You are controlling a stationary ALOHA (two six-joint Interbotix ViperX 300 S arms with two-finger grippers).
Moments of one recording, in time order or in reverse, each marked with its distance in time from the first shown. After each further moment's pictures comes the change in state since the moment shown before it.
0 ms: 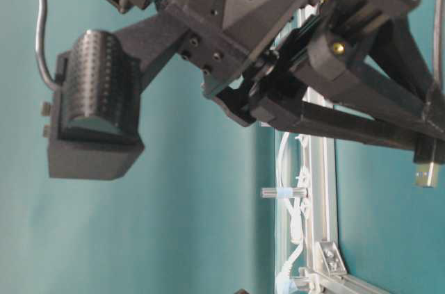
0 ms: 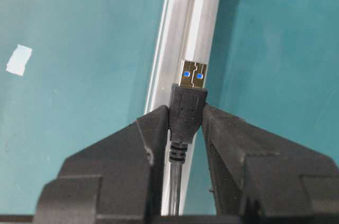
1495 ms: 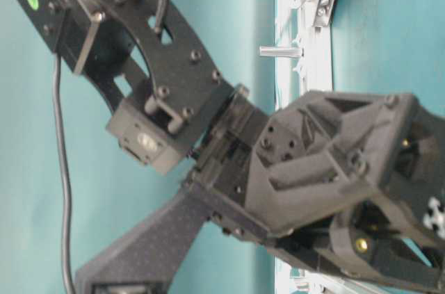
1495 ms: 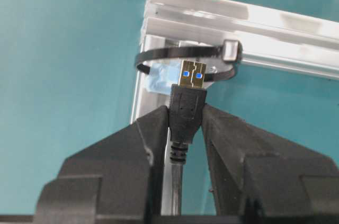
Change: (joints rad) left arm -0.055 -0.430 0.126 0.000 0.314 -0.002; right arm -0.029 0.224 -0.311 0.002 0.055 -0.003
